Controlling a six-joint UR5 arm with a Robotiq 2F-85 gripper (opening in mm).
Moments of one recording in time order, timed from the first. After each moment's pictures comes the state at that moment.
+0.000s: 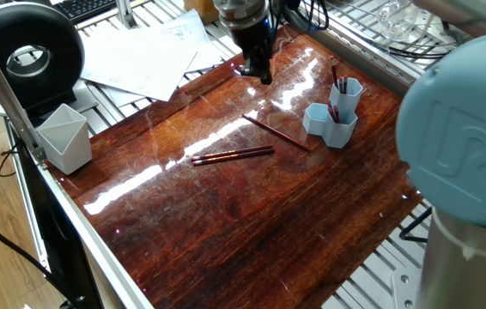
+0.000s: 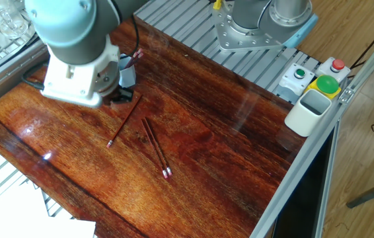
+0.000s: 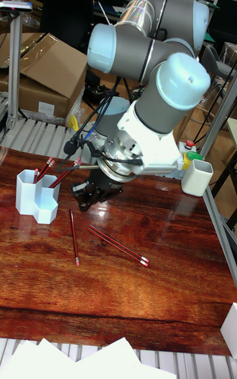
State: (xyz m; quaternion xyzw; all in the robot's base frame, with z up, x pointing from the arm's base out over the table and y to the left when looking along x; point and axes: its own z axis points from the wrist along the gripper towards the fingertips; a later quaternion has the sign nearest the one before) arm 0.564 -0.059 0.134 0.23 -0.96 0.11 0.13
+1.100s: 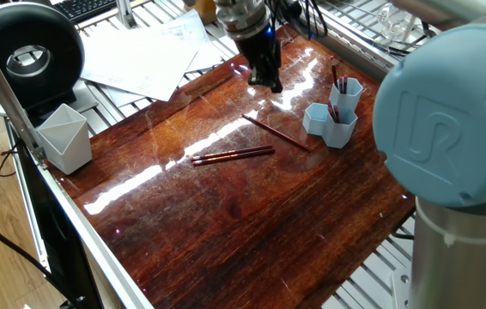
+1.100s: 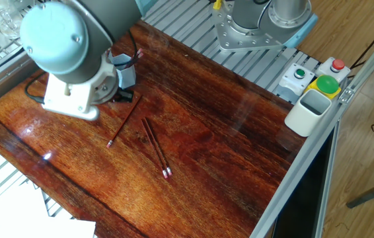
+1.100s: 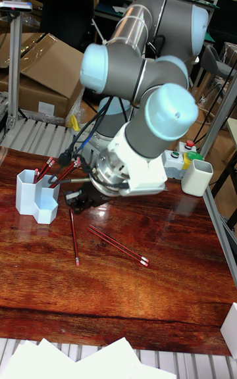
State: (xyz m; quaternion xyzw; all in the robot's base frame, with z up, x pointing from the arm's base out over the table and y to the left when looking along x) arm 0.554 -0.065 0.096 0.23 -0.95 0.10 0.17
